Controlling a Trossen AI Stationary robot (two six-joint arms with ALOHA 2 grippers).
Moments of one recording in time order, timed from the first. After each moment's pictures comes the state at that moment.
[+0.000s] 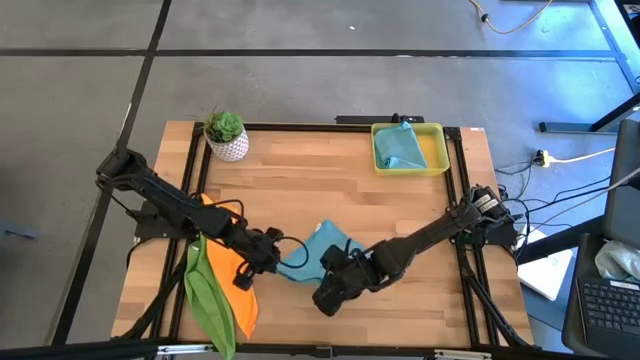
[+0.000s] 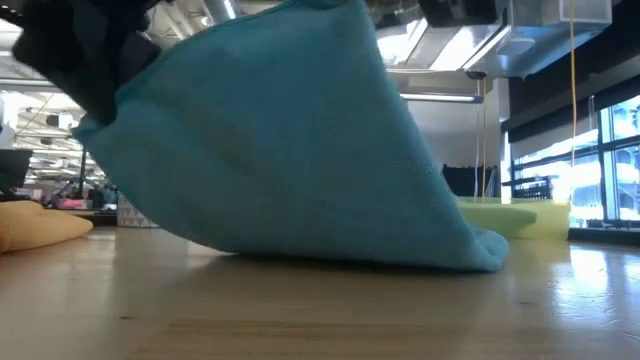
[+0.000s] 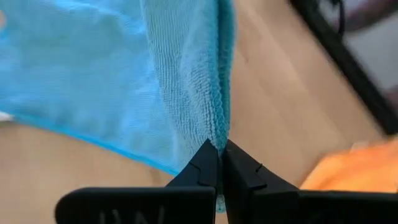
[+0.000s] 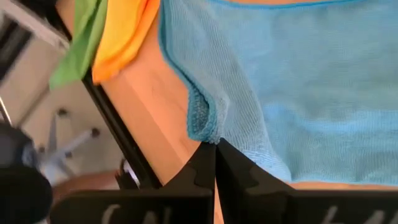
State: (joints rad) left arm -0.41 1.39 0.80 -0.32 0.09 0.00; right arm 0.50 1.97 1.73 -0.77 0.19 1.21
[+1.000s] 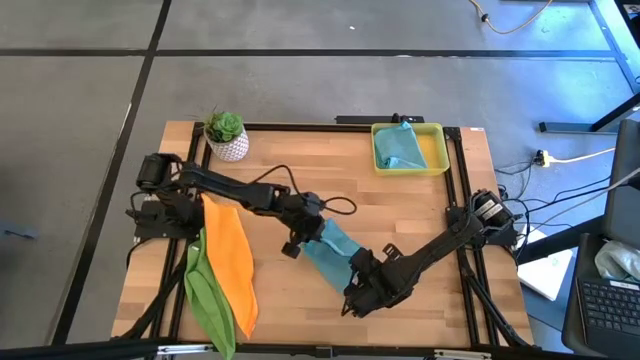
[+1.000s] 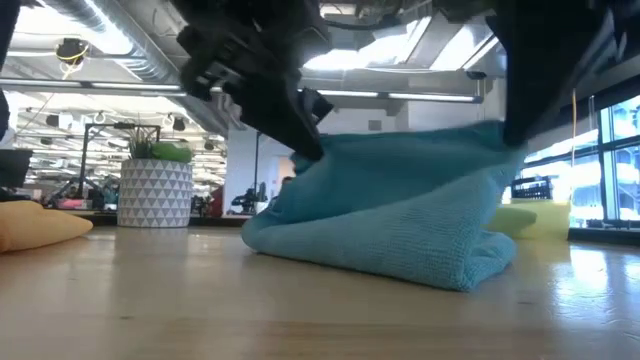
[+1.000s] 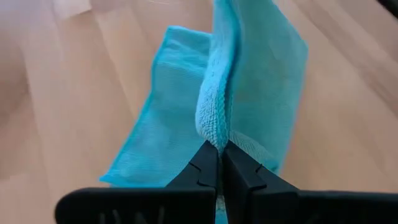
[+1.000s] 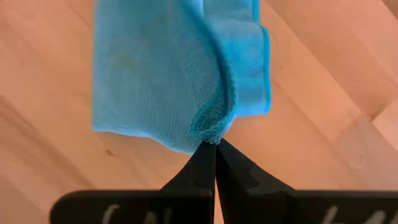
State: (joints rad) left arm -0.05 1.72 1.07 -0.21 0.23 0.32; right arm 0.60 1.97 1.57 -1.14 0.34 1.36
